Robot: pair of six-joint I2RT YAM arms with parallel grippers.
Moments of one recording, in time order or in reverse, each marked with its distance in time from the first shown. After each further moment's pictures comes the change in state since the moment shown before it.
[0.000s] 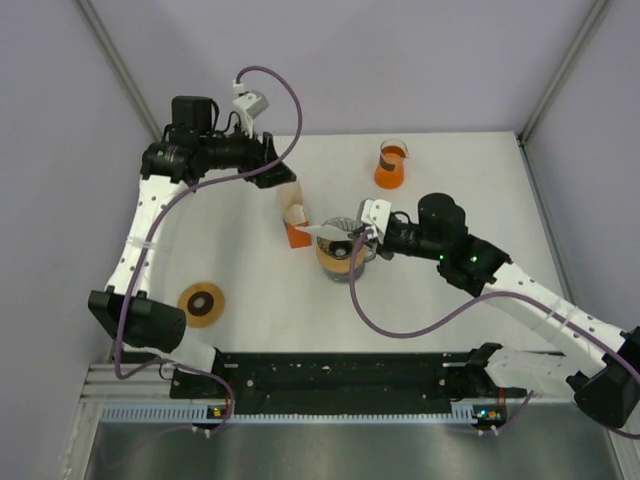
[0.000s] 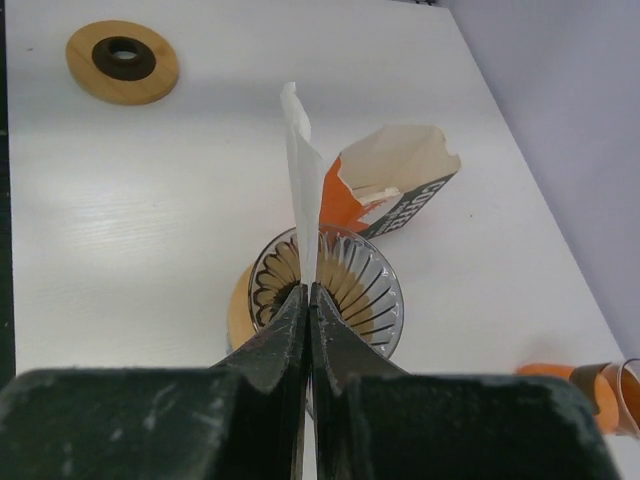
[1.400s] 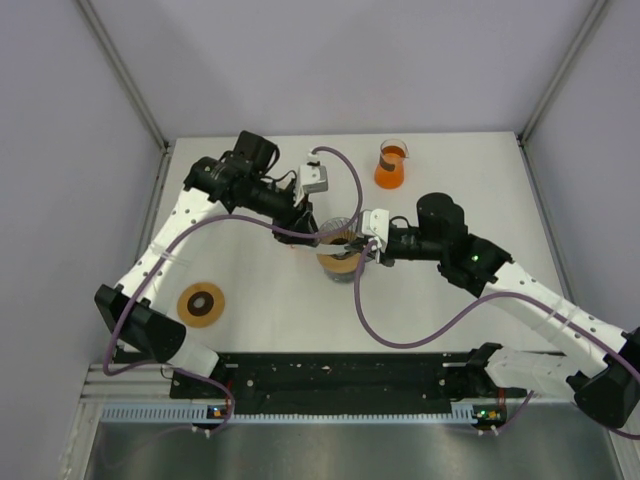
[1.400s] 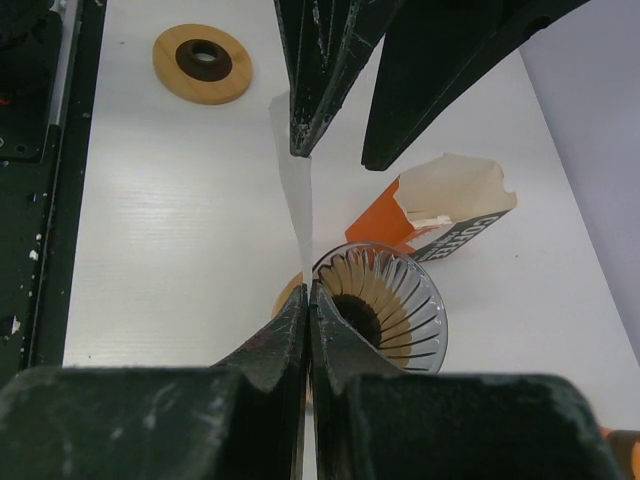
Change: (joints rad) left arm -0.313 -0.077 -0.102 -0.364 0.073 0.620; right arm 0.000 -0.007 0.016 -0.073 -0.190 -0.095
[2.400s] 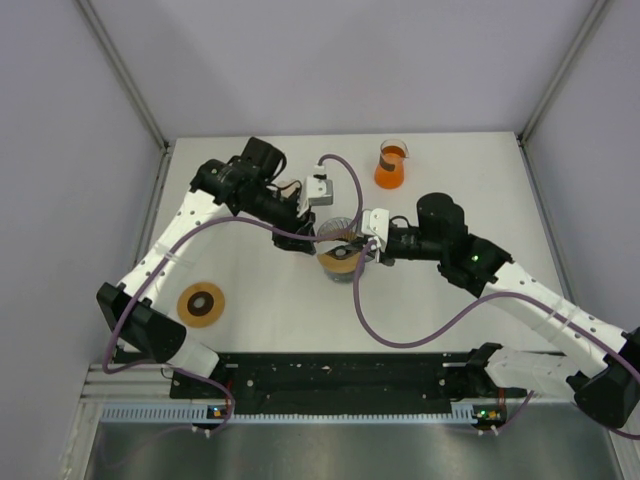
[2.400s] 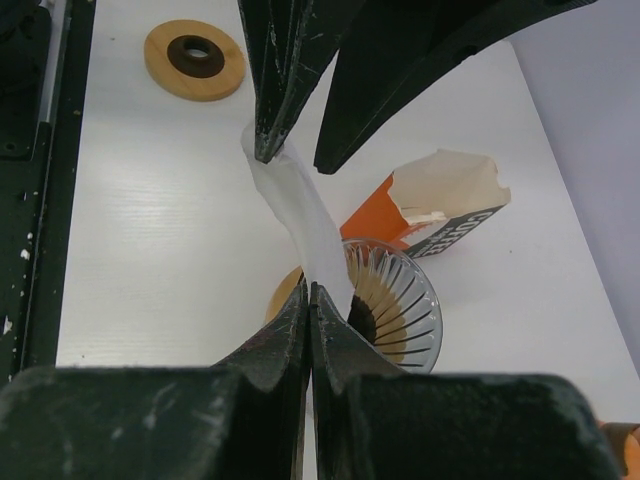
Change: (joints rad) left arm -0.039 0.004 -0.016 -0.076 -0.061 0.088; right arm 0.000 0.000 0.000 0.000 0.017 0.000
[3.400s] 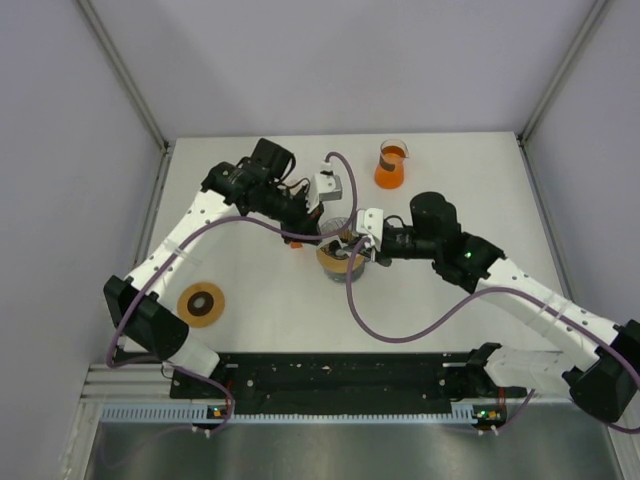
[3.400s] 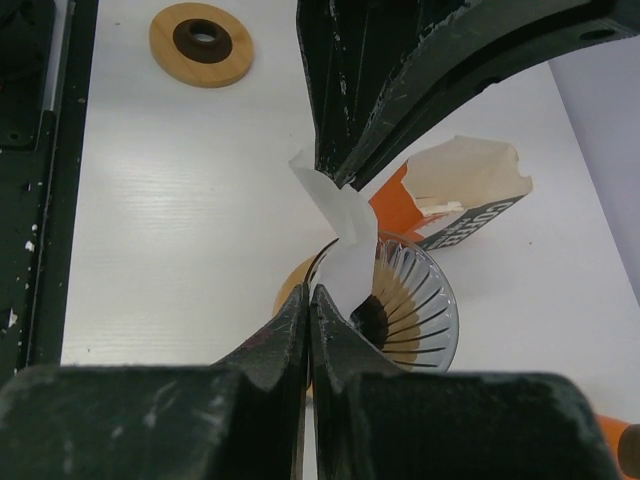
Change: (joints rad) left arm -0.028 0.018 -0.031 0.137 -0.072 -0.142; right arm -0.002 0.040 0.000 0.000 -0.009 0.000
